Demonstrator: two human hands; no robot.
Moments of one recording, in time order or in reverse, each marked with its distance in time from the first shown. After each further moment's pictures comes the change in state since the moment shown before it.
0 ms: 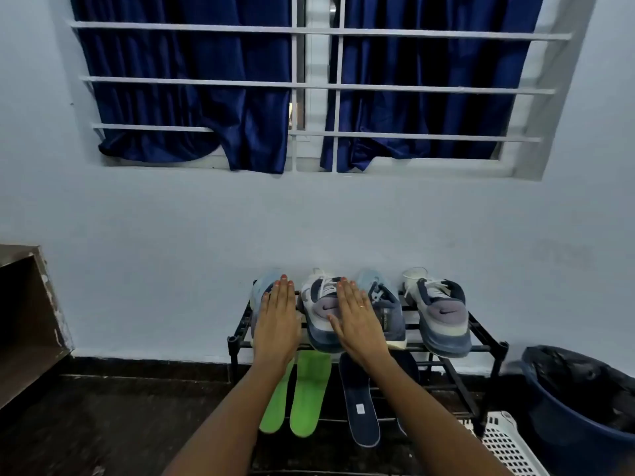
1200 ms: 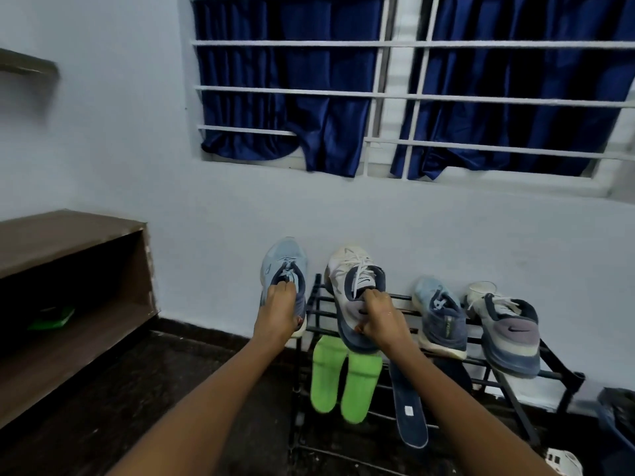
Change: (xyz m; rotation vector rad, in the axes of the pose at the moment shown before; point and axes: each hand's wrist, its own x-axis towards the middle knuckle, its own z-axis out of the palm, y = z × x) left_hand -0.050 -0.095 -0.067 -0.296 -0.063 -0.270; right_hand 0.003 -0.076 -0.057 0.304 -0.236 -0.016
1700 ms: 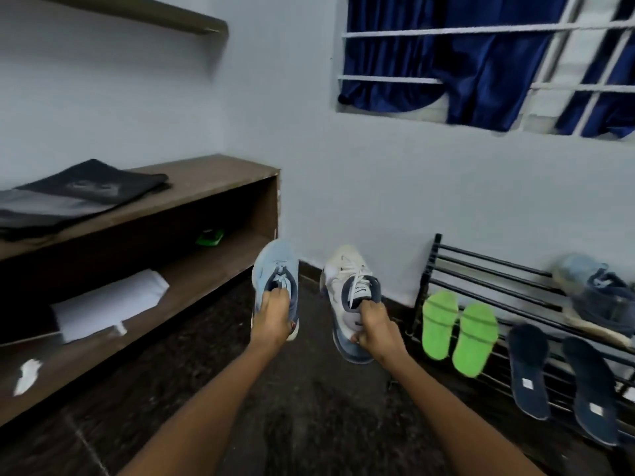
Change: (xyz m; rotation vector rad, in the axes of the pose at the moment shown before) left_hand -0.160 -0.204 -0.043 0.104 -0.026 -0.410; right_hand -0.088 -0.196 0.110 0.210 -0.302 -0.178
